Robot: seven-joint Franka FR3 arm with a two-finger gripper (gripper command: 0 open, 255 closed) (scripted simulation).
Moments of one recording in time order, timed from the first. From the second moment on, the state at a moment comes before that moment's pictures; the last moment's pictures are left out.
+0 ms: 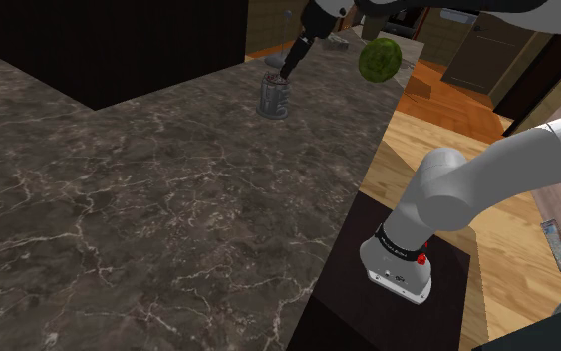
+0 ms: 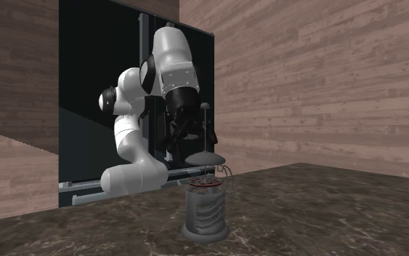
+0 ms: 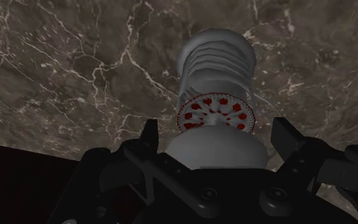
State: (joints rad) arm 0.16 -0.63 -0.05 -2.34 -0.03 2.11 -0.26
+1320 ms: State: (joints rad) arm 0.16 -0.62 -0.05 -2.26 -0.03 2.04 -0.27
